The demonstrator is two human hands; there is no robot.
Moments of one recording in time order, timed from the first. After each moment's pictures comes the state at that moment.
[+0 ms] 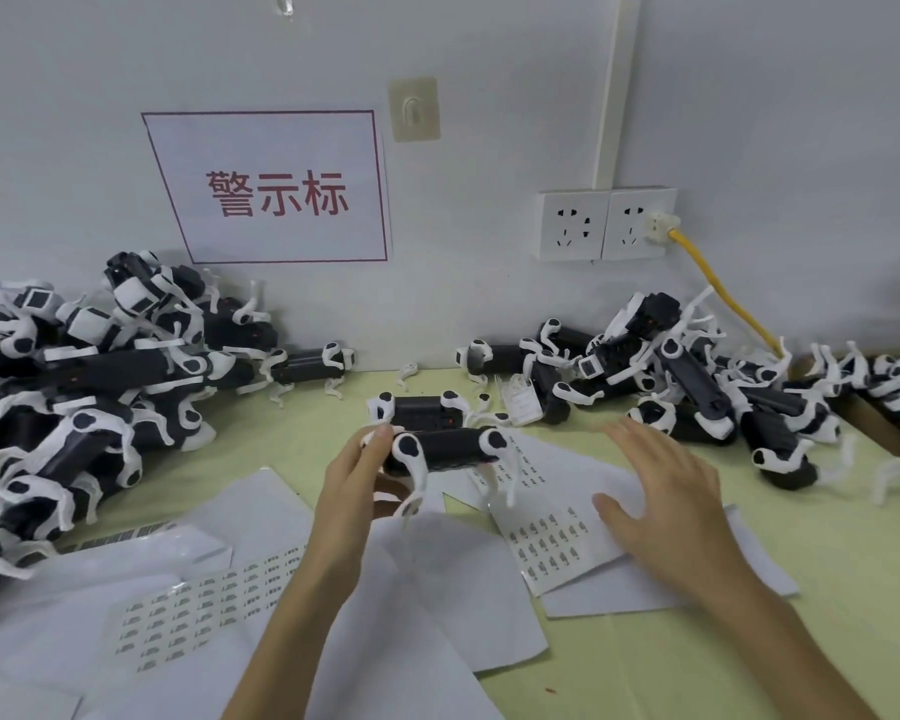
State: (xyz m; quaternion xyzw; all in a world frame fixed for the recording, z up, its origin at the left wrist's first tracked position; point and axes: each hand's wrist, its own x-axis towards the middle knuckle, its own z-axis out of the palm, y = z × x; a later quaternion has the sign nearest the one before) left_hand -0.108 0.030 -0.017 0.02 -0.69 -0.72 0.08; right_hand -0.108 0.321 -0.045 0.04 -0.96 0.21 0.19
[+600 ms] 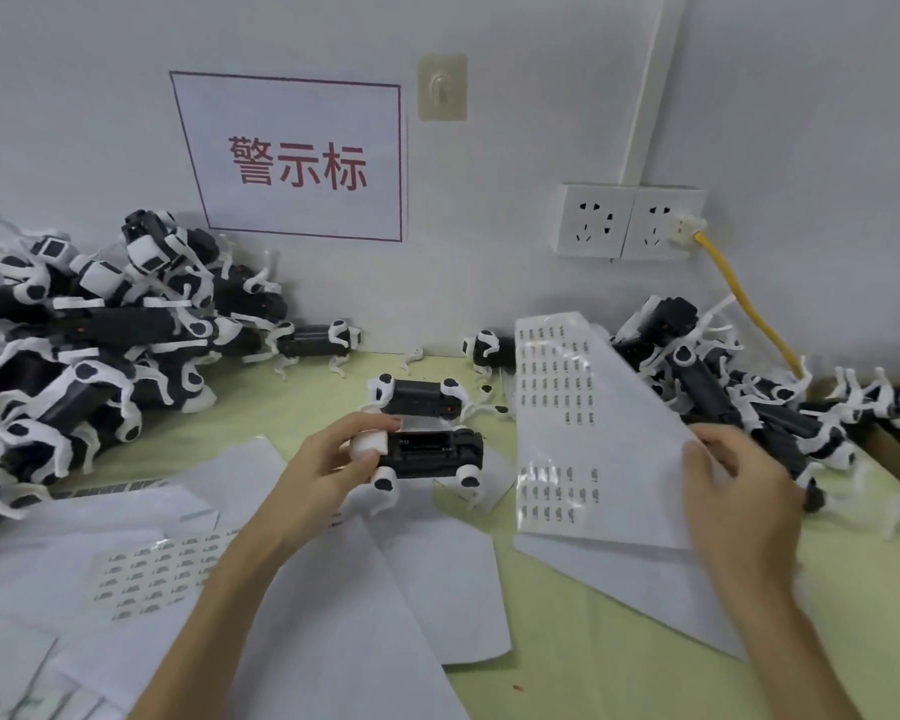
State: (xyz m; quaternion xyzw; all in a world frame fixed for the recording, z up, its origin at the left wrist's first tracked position) left_hand -0.112 -0.004 -0.025 -0.09 -0.79 -0.60 0.06; right_hand -0.109 0.343 -0.023 -0.12 -0.83 0.41 0.36
